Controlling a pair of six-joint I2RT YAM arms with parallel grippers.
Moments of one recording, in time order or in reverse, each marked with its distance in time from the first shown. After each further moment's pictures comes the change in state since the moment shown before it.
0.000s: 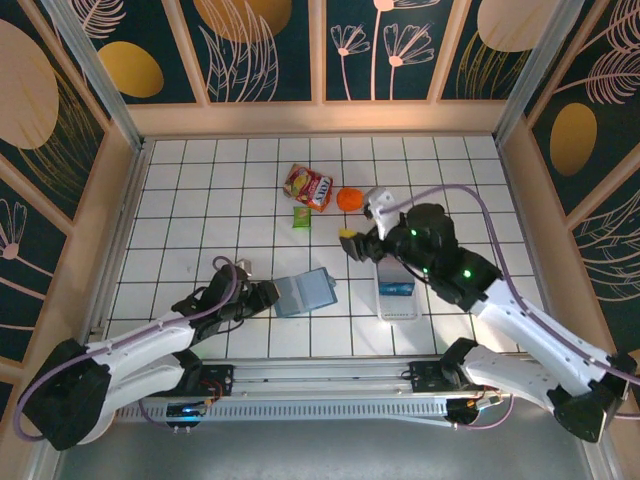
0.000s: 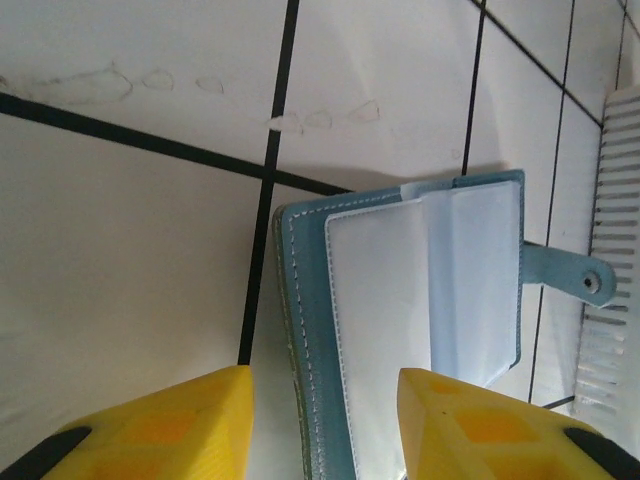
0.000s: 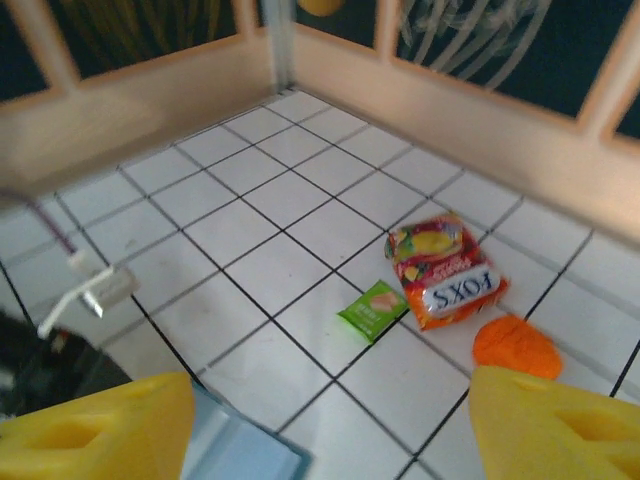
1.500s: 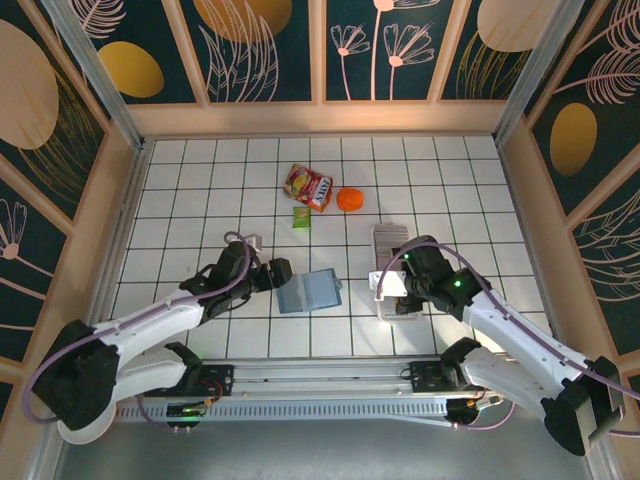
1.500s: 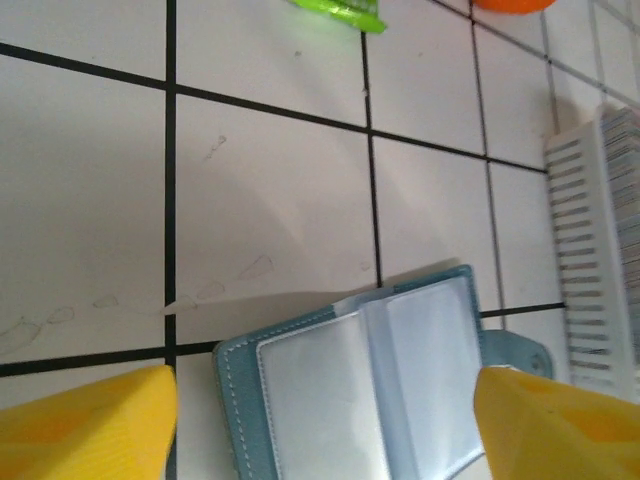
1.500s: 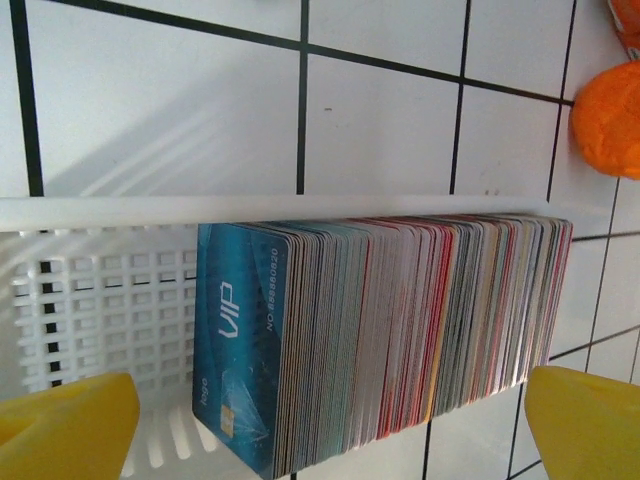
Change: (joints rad) left arm 0.015 0.090 0.199 -0.051 -0.085 0.225; right arm -0.166 0.004 -0.290 -0.340 0.122 -1.025
